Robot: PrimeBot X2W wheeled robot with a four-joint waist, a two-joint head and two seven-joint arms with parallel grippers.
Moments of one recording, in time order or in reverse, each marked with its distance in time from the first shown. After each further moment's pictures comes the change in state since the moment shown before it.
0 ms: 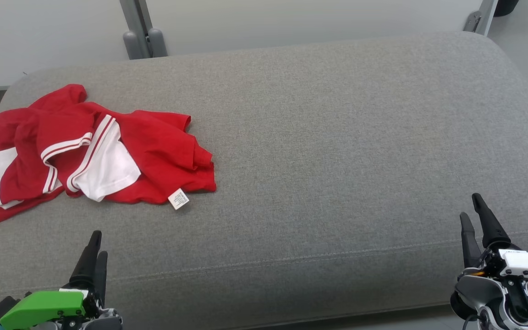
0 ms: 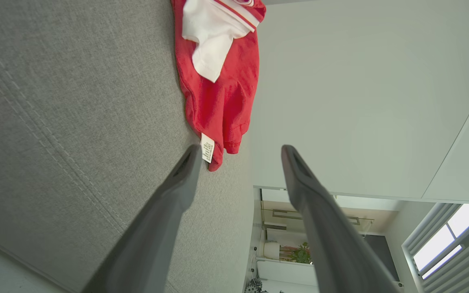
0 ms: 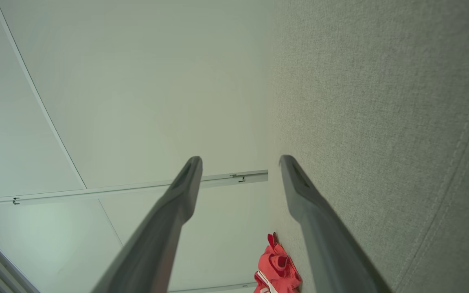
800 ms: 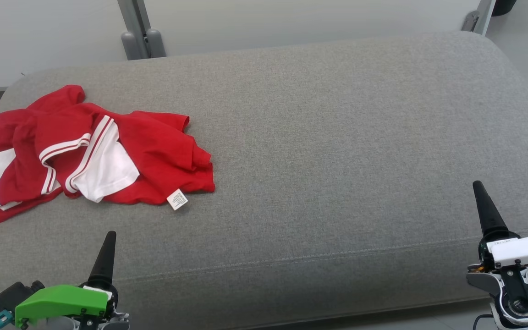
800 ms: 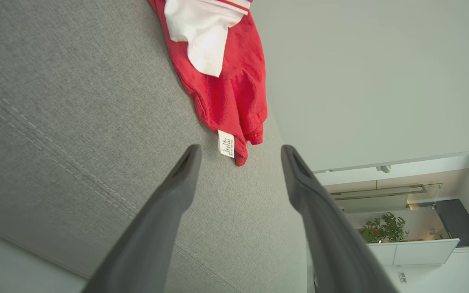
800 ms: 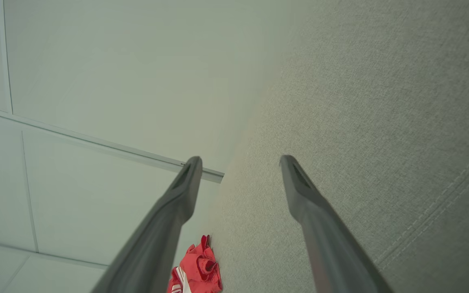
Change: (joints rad) left arm 0.000 0.041 -0.108 -0.006 0.223 0.006 -0.092; right arm 0.007 -0.083 0.070 -0.080 -0.371 -0.035 -0.088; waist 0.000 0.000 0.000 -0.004
